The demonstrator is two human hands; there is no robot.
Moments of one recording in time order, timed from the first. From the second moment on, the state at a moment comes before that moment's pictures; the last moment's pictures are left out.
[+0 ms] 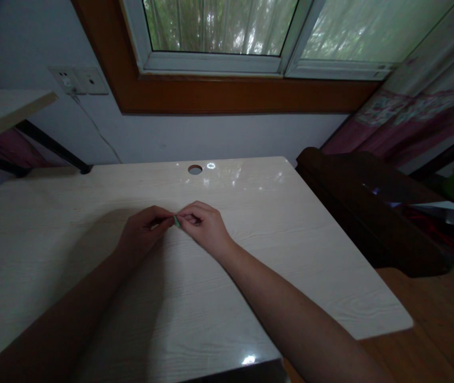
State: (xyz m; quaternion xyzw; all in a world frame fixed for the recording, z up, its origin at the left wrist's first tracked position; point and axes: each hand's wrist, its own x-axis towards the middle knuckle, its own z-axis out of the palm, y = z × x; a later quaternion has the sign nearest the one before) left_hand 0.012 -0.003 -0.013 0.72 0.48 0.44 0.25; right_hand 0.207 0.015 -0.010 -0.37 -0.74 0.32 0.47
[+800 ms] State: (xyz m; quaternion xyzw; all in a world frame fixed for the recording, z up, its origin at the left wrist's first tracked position) left_hand 0.015 -0.004 -0.011 0.71 0.51 0.41 0.24; right_hand 0.206 0.013 -0.005 -0.36 -0.77 0.26 0.46
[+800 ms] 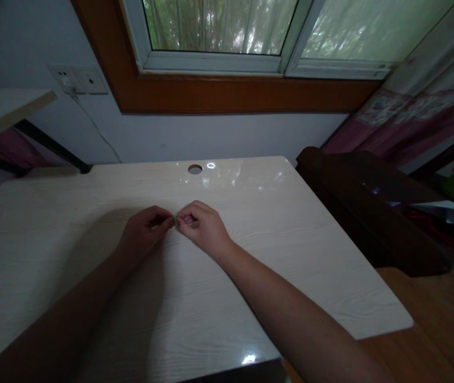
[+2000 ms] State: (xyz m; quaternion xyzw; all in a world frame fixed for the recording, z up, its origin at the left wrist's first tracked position) left_hand 0.015 -0.005 -0.010 0.70 0.48 0.42 0.33; right_hand 0.208 0.012 -0.007 -0.33 -0.81 0.22 0.43
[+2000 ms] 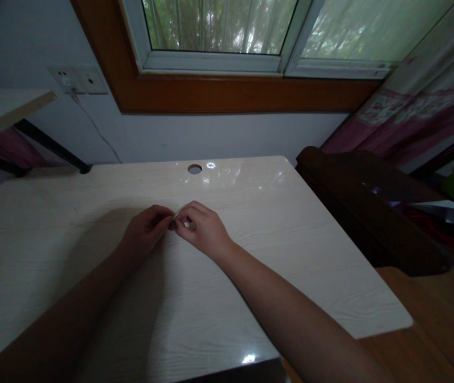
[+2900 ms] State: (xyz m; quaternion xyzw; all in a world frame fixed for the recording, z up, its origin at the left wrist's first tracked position) left_hand 0.013 -0.003 -0.013 0.71 0.48 0.42 0.30; right_hand 0.208 0.014 -0.008 -0.35 -0.78 0.24 0.45
